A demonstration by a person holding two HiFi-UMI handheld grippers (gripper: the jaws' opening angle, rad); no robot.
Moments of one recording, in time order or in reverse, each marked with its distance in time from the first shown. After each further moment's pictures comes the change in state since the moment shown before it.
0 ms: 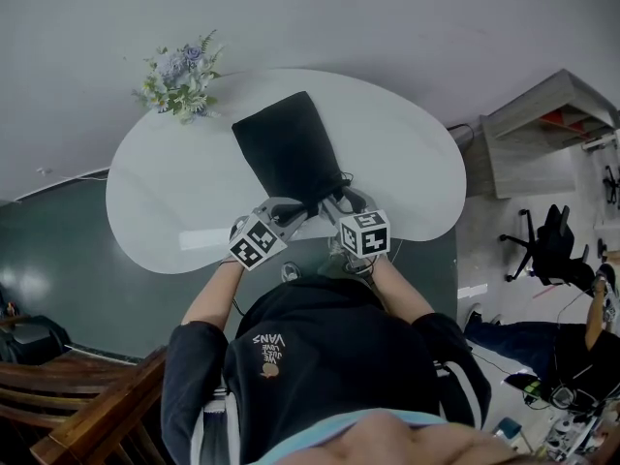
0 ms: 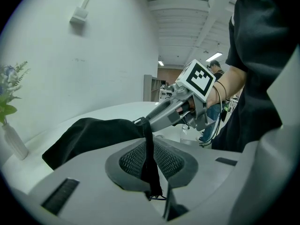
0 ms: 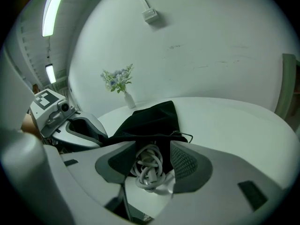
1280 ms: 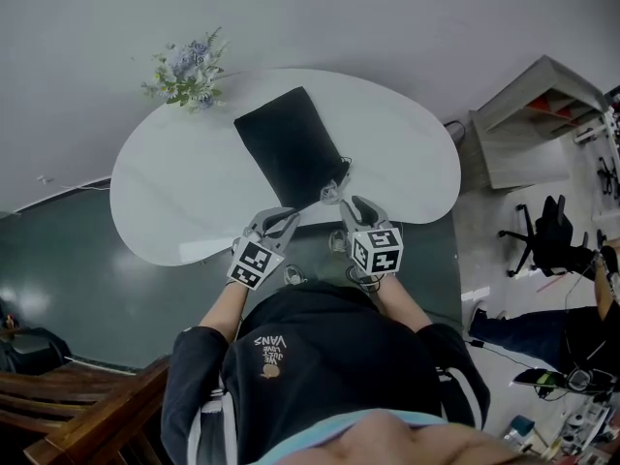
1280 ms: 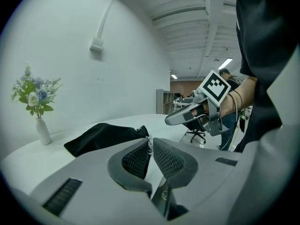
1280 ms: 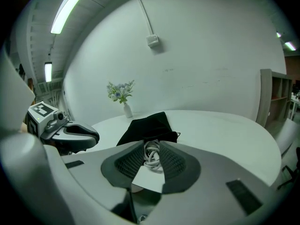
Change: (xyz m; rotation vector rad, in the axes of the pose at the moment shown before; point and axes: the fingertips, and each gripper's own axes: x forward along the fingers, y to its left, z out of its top) left arm -0.060 -0.048 -0.010 -0.053 -0.195 0.220; right arm -0.086 0.027 -0.026 -0.012 -0.180 -0.135
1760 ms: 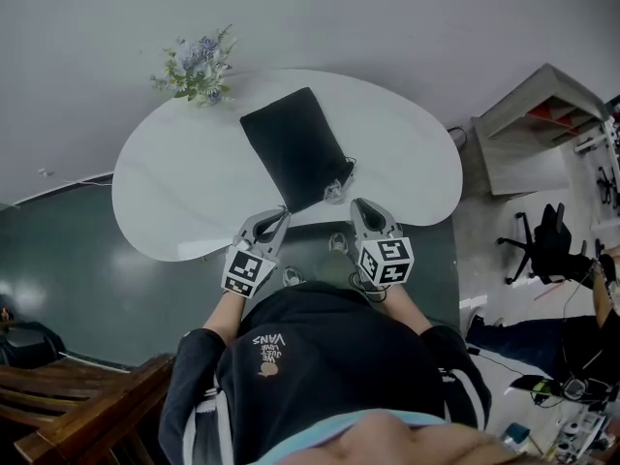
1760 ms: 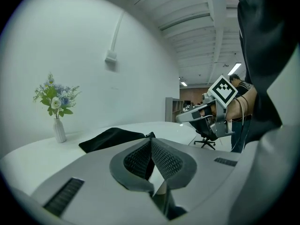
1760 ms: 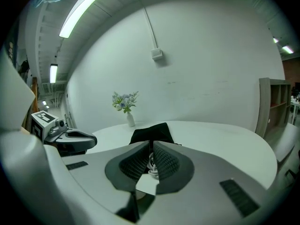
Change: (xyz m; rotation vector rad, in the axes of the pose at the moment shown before) left arm -0.042 0.012 0.009 -0.059 -0.101 0.125; right arm -0.030 0.016 0.026 -0.034 -0.113 0.001
